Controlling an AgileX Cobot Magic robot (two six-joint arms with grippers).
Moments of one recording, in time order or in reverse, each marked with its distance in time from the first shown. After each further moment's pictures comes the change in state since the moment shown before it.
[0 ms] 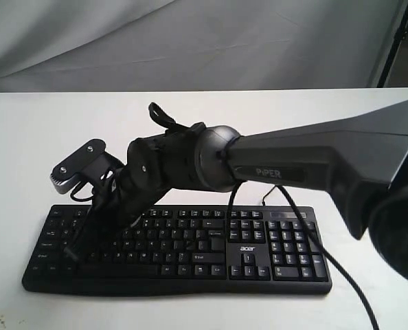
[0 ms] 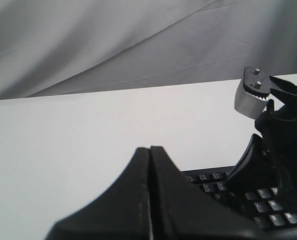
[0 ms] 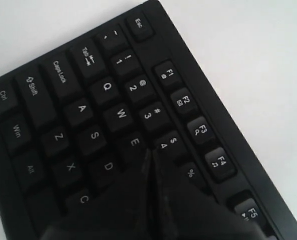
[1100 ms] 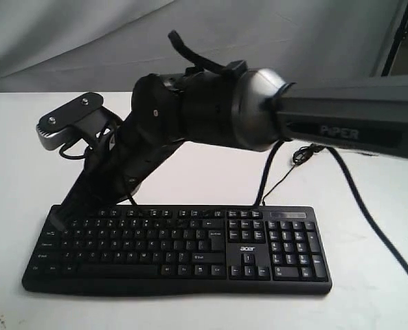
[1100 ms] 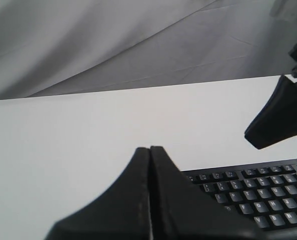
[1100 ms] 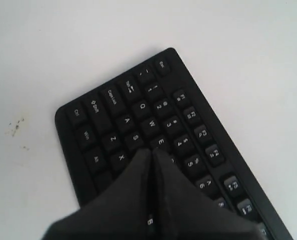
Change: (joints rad) left arm 0.000 0.000 0.000 0.000 0.000 0.000; right arm -0.011 -0.171 -0.008 -0.006 0.158 0.054
